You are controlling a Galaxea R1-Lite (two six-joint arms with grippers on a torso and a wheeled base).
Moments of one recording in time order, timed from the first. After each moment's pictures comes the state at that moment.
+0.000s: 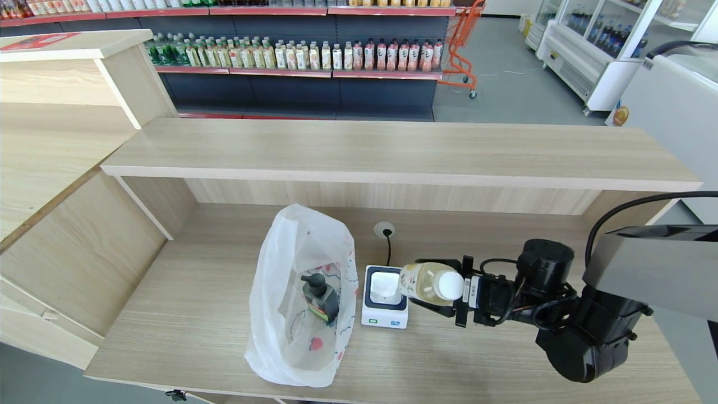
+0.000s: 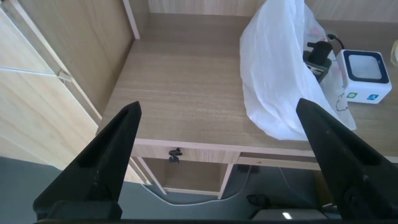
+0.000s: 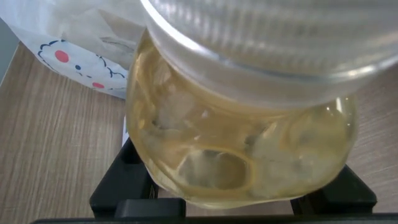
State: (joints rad) left arm 0.00 0.00 0.00 0.00 0.01 0.01; right arm 0.35 2.25 -0.64 -1.56 0.86 -0.90
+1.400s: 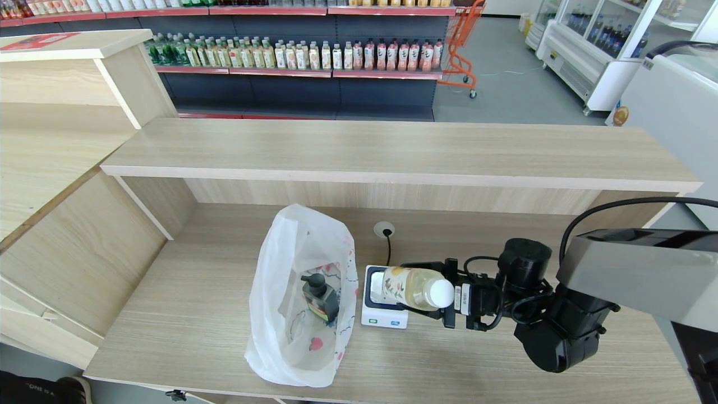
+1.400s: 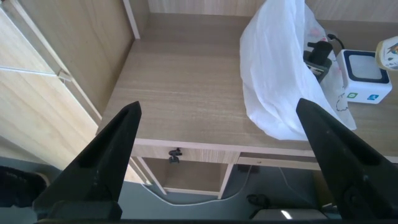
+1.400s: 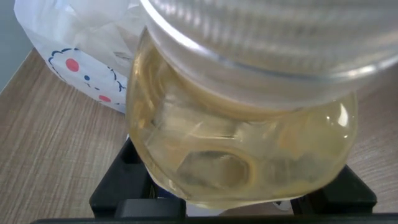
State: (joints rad) left arm 0.00 0.00 0.00 0.00 0.01 0.01; right arm 0.36 2.34 -0.76 -1.56 1.01 -0.94
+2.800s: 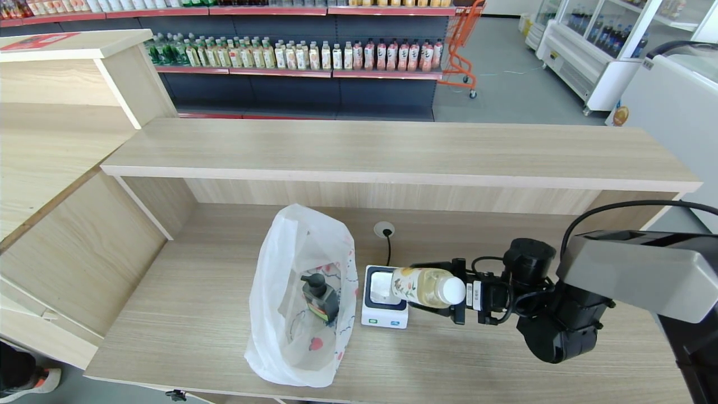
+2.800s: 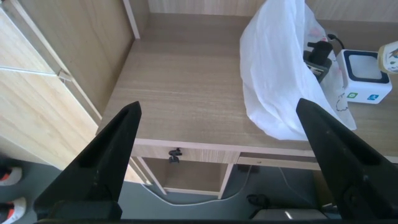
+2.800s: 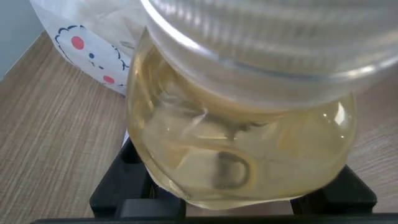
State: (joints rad) left arm 0.00 0.00 0.00 0.00 0.01 0.01; right arm 0.29 2.41 -0.82 -1.56 1.11 -0.93
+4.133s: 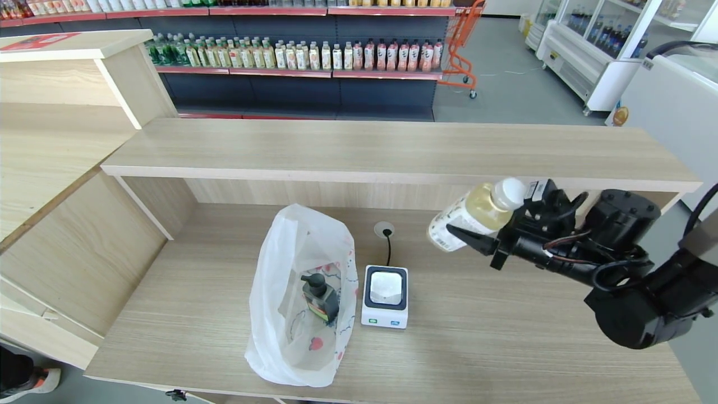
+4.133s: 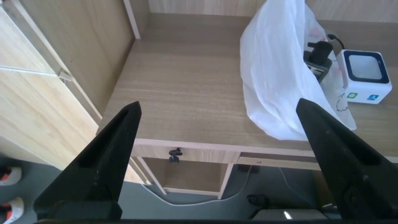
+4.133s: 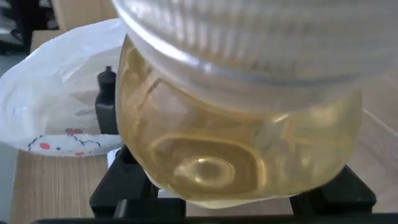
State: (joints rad) left arm 0.00 0.00 0.00 0.00 0.01 0.01; right arm 0.22 1.98 -0.67 -1.49 0.69 -0.26
